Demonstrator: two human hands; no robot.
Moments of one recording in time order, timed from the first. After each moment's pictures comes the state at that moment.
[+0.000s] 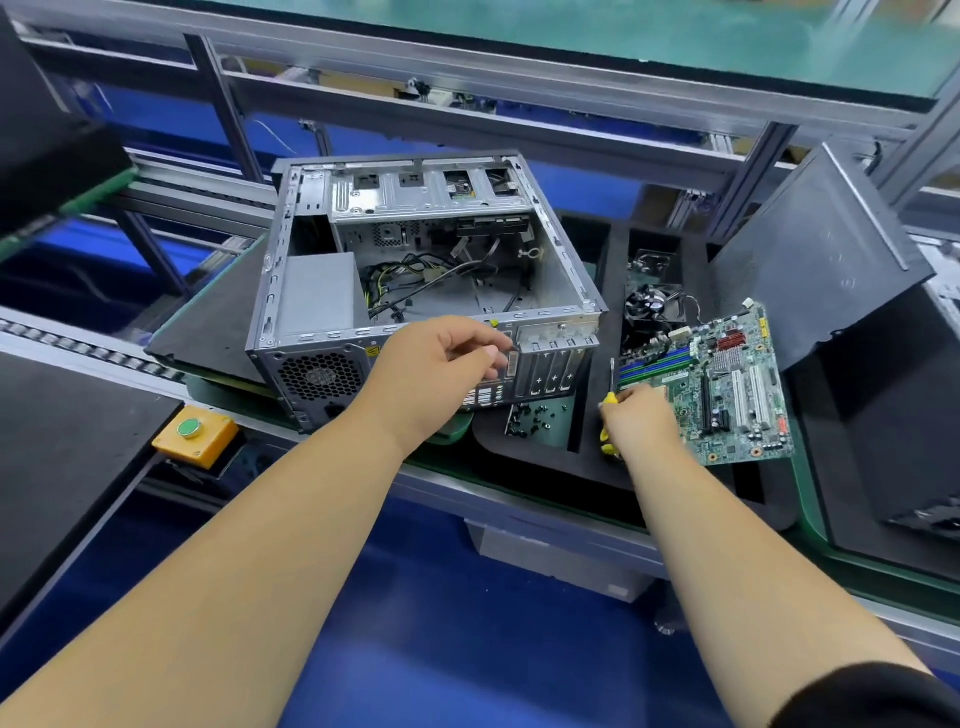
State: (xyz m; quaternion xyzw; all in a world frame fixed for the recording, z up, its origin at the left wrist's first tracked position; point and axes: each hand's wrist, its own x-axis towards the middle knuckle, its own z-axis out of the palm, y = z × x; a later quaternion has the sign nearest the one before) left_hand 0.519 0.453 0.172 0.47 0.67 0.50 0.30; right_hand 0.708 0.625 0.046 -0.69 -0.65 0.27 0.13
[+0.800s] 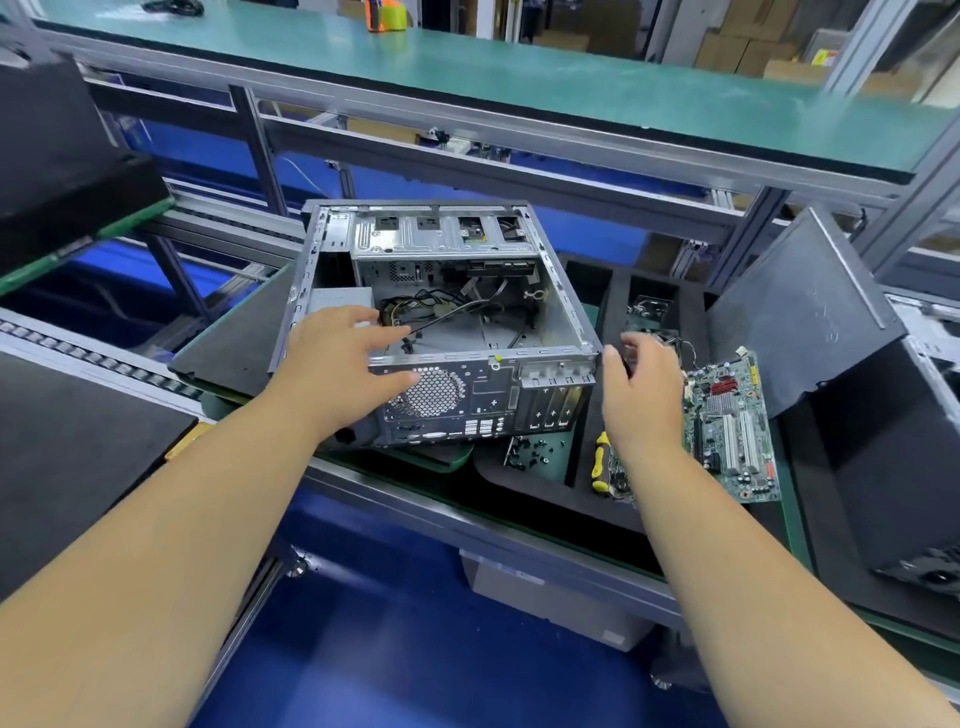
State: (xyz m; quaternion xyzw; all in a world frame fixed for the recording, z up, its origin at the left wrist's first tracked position) left_hand 0.427 0.435 0.174 0.54 0.81 0.22 0.02; right_hand 0.688 0.612 0.125 -0.53 -0.73 0.21 0.37
